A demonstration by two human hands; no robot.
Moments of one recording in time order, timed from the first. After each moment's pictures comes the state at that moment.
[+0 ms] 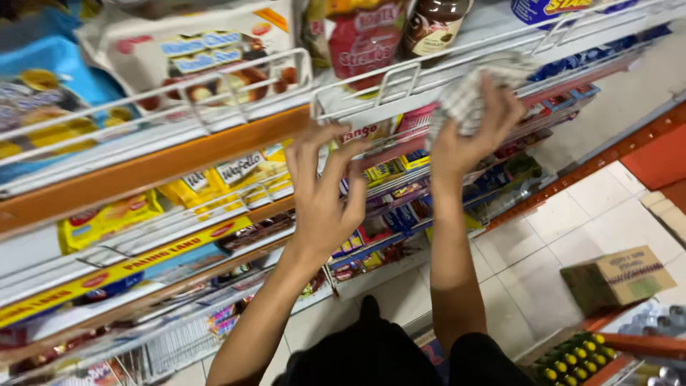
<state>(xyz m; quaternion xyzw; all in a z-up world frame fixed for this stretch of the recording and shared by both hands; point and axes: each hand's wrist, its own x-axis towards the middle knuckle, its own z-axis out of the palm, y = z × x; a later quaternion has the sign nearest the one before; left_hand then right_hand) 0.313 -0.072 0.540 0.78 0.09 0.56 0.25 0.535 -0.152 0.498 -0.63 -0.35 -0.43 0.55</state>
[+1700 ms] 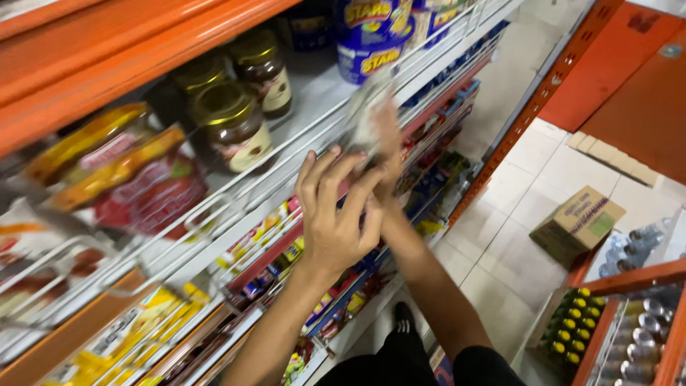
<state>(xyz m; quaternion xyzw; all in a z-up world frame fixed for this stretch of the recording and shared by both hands) 0.510 -0.134 0.559 0.80 -0.10 0.56 0.19 0.683 -0.169 0.474 -0.50 -0.39 -0.32 0.70</state>
